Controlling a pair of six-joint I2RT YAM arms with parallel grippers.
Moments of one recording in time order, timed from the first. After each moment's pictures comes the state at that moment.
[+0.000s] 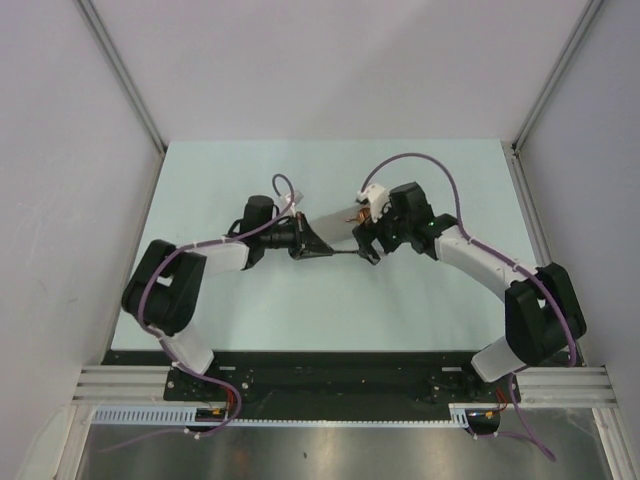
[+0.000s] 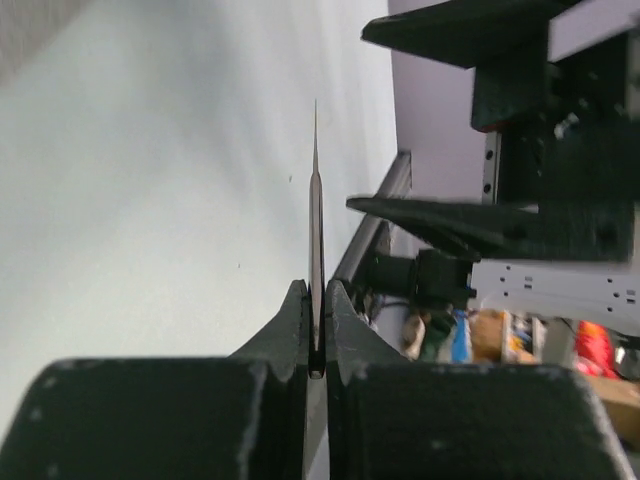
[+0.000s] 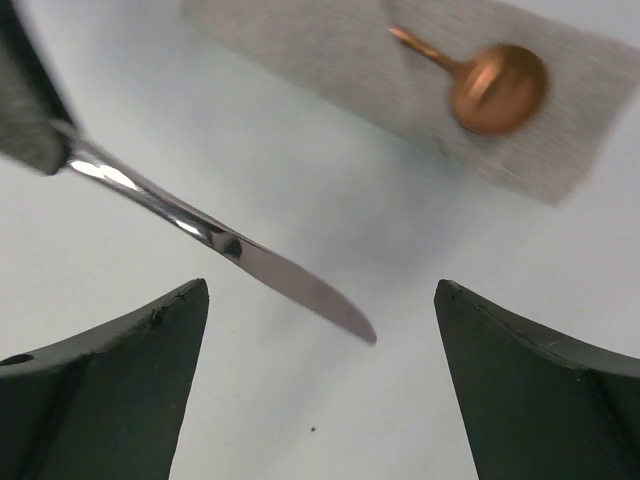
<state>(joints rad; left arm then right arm) -0.39 1.73 0.83 0.34 0.91 -0.90 0.53 1.52 1.03 -0.29 -0.28 -0.30</state>
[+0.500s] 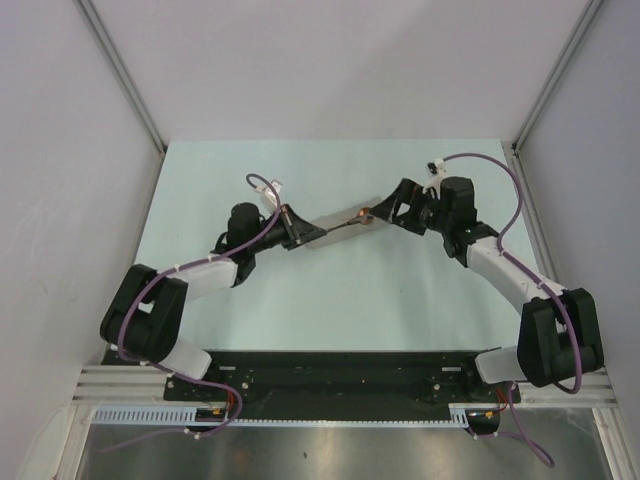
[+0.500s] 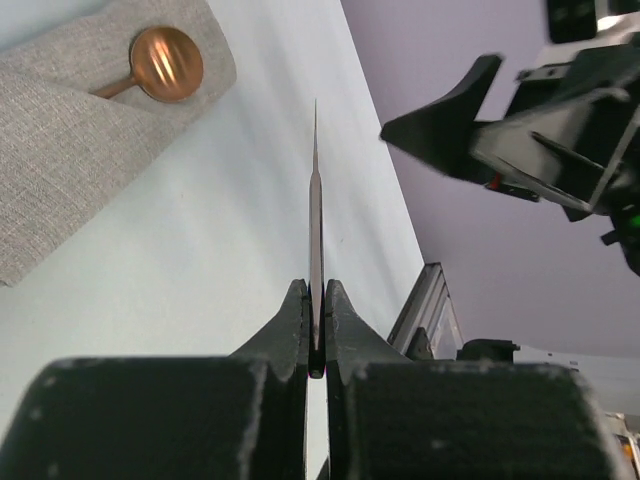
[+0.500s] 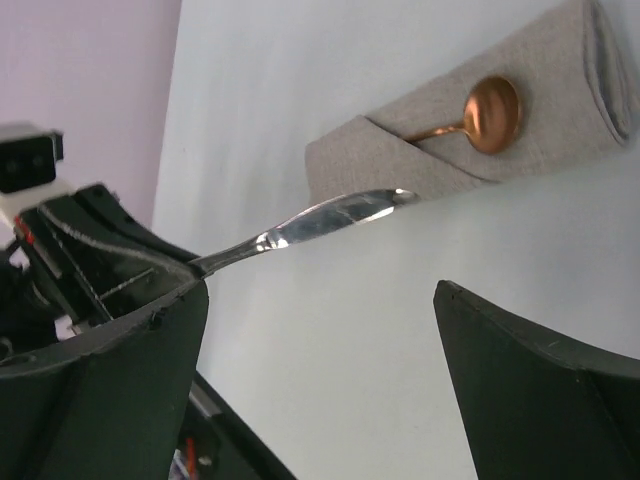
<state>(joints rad) -0.40 1.51 0.67 0.61 0.60 -0.89 0.28 1.37 0.91 0.04 -0.45 0.64</state>
